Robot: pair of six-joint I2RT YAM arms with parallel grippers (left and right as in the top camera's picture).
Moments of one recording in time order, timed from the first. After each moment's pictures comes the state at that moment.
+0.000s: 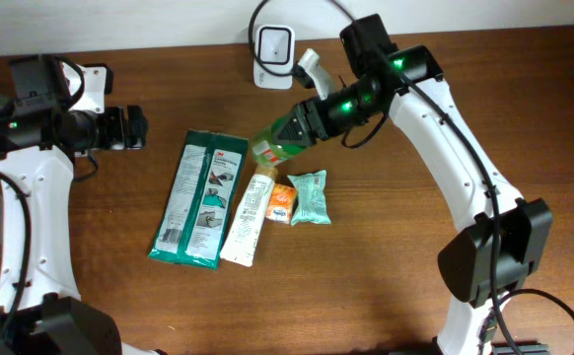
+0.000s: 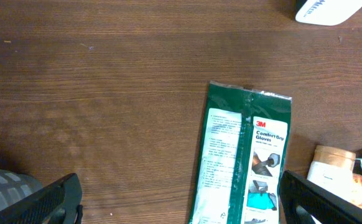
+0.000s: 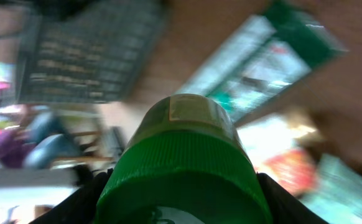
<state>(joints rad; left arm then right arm) 0.20 1.67 1.60 -0.92 0.20 0.18 0.31 1.98 1.95 -1.17 -0.98 -0.08</state>
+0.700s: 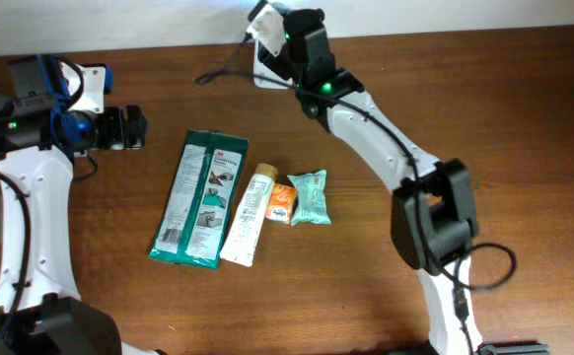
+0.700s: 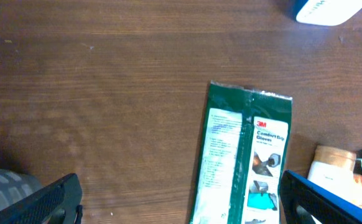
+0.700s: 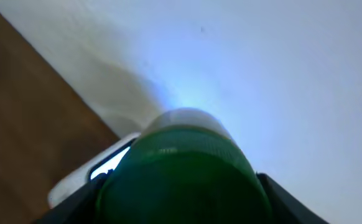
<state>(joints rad) 0.20 1.67 1.60 -0.92 0.20 0.18 0.44 2.27 1.95 0.02 0.13 -0.64</state>
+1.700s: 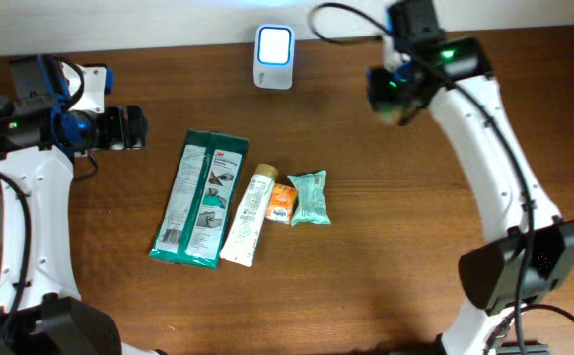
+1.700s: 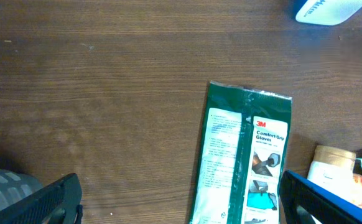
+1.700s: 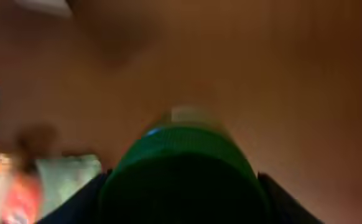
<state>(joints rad) 0.20 1.67 1.60 -0.92 0.20 0.18 0.16 1.91 1.96 -1.22 0.07 0.12</state>
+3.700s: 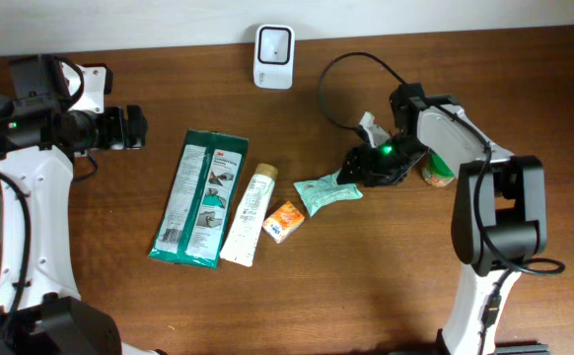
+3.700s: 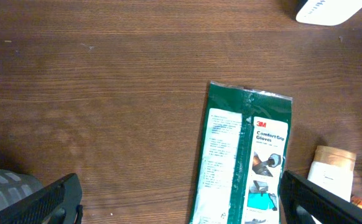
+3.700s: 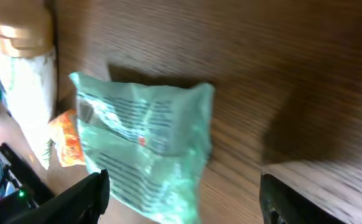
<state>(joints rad) 0.20 1.67 1.60 -0.92 0.20 0.18 0.07 2.12 1.50 -1.01 -0.62 -0.12</state>
